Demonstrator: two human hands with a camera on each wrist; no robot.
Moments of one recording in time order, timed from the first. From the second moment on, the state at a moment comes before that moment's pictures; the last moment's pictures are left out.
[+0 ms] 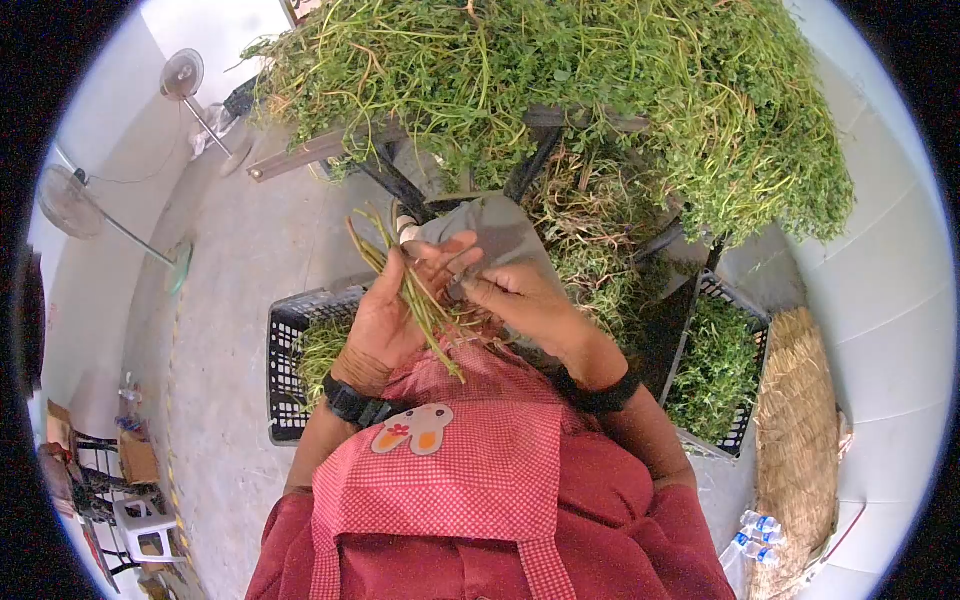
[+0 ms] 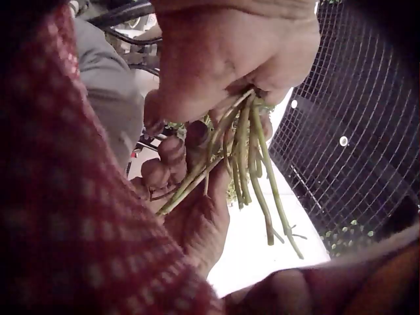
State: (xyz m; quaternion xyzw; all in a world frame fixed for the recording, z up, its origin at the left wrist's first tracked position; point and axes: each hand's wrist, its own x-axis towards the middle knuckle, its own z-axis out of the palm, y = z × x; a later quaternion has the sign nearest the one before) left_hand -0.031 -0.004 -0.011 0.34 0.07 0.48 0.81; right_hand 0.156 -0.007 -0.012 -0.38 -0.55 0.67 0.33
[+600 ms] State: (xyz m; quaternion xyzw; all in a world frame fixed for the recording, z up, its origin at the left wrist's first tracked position) left_hand -0.033 0.003 -0.022 0.44 0.06 0.46 0.77; right_hand 0.139 -0.009 -0.014 -0.51 -0.78 0.15 0.34
